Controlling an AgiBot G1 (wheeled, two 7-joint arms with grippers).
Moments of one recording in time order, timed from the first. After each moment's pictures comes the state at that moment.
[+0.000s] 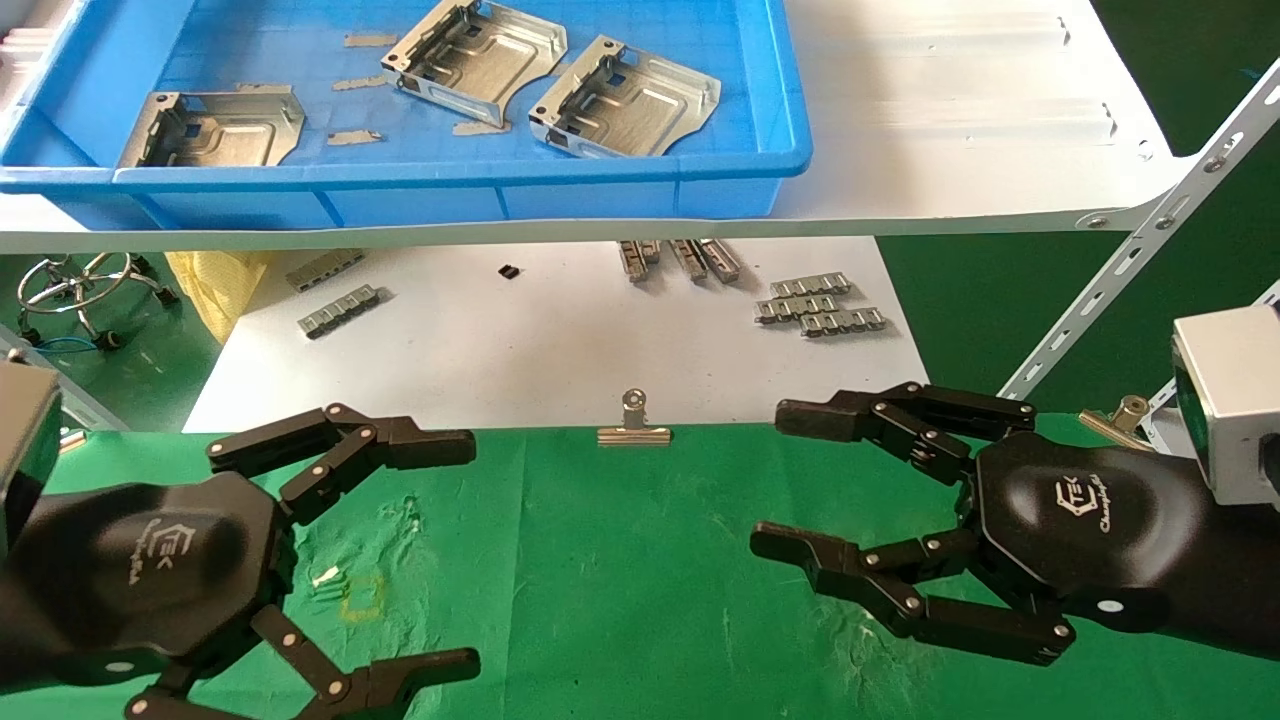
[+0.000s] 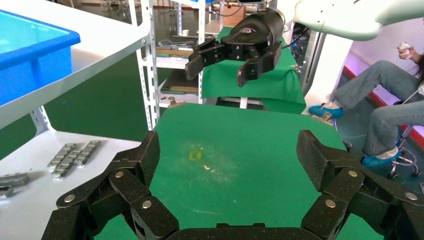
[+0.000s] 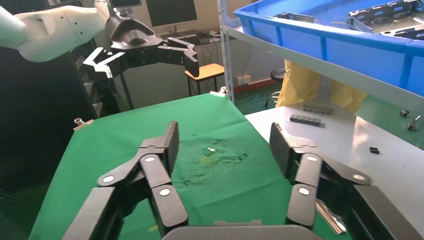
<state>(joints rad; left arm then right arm) -1.07 0.61 0.28 -1.28 0.73 1.50 -0.19 1.06 -0.55 -0.39 1.21 -0.62 -1.41 0.11</state>
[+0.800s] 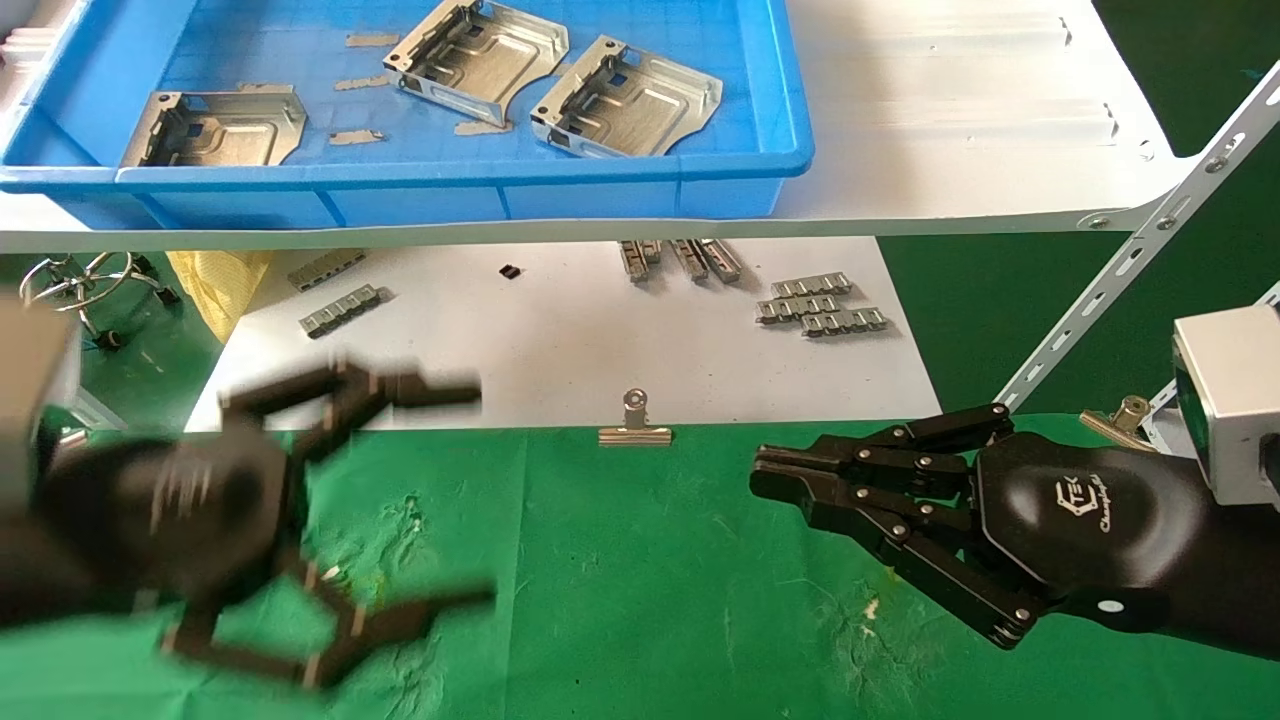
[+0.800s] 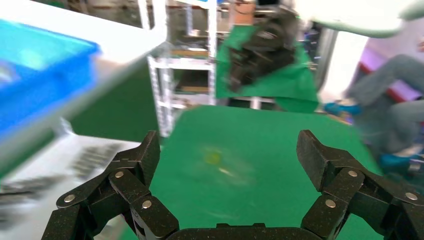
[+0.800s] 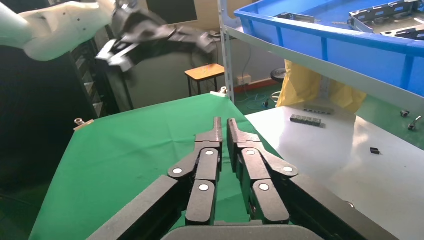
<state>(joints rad) -1.23 0.67 0.30 -1.22 0.82 1.42 -0.22 1.06 -0.55 -0.39 1.21 -0.62 -1.41 0.11</state>
